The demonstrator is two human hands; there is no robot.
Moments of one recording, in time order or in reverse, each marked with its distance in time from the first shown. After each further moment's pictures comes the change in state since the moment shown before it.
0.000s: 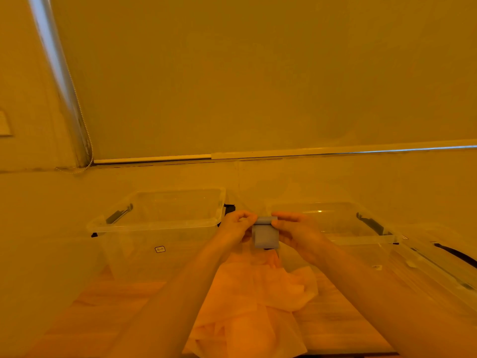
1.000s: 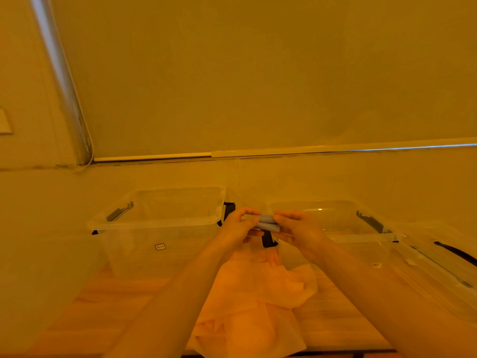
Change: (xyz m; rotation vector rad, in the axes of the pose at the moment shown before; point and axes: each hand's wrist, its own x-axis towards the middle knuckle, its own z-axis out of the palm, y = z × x) left_hand -0.010 0.003 0.003 0.014 -0.033 -0.017; right_hand -0.009 -0.003 0.000 -0.072 0.071 -0.030
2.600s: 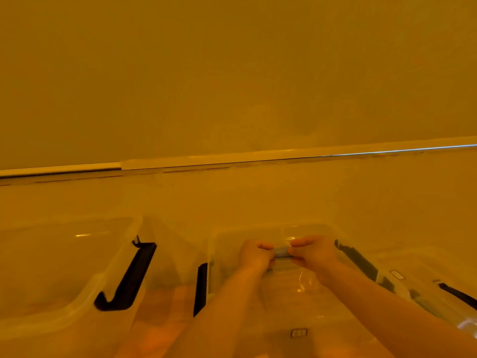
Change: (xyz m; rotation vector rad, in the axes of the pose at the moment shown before) left_hand 0.259 -0.074 0.187 0.043 0.050 -0.269; right_hand 0.222 0.031 -0.170 -0.271 0.396 0.142
